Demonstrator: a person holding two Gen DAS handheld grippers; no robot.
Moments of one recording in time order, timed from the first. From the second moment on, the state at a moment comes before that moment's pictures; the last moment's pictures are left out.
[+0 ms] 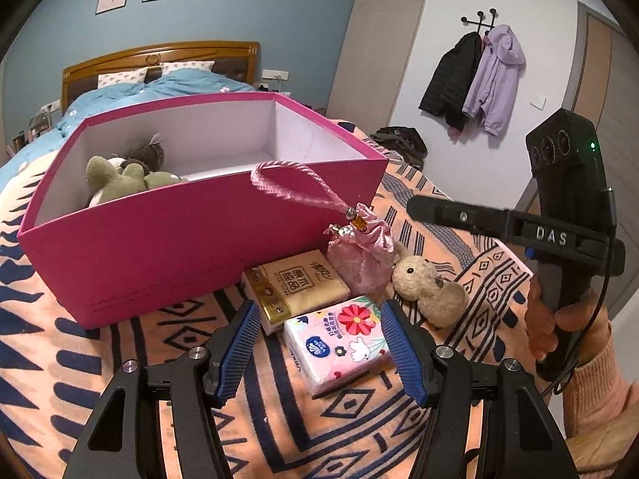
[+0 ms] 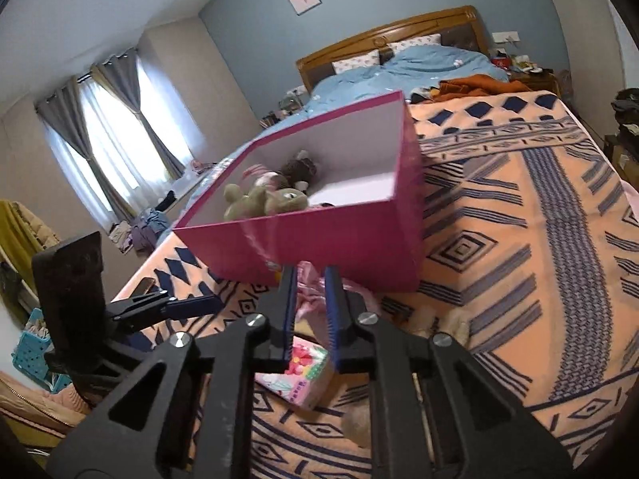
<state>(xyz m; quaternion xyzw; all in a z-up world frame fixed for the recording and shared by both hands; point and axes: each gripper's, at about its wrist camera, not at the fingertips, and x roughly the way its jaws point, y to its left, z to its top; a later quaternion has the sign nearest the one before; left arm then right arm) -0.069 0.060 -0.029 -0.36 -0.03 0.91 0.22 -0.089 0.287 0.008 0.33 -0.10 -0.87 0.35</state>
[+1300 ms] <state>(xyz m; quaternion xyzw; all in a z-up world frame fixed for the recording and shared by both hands) -0.064 0.125 -0.046 -0.41 0.00 0.85 0.33 -0.076 0.317 -0.062 0.43 -0.13 -0.84 0.31</state>
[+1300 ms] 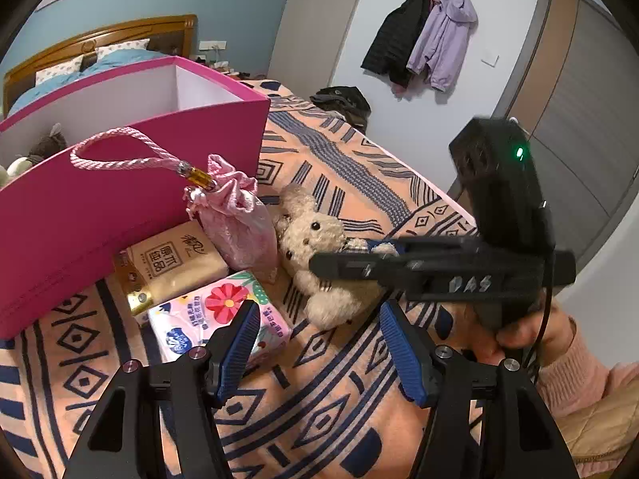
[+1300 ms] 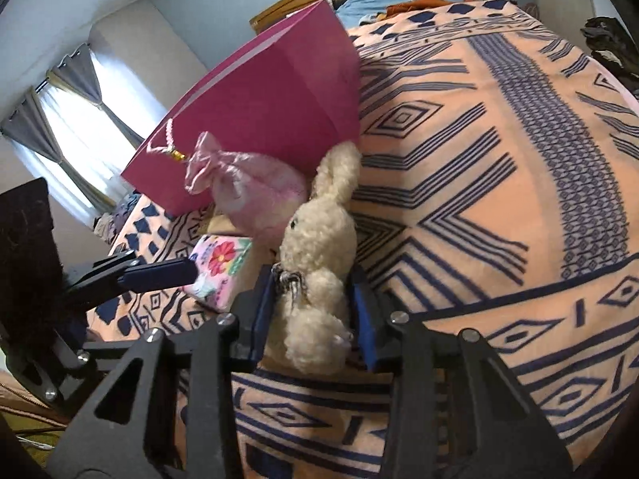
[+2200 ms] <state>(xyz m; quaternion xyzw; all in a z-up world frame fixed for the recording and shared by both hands) -0.081 0.142 -0.063 -0.45 -0.05 0.82 0.35 -0.091 0.339 -0.047 0.39 -0.16 -0.85 0.32</state>
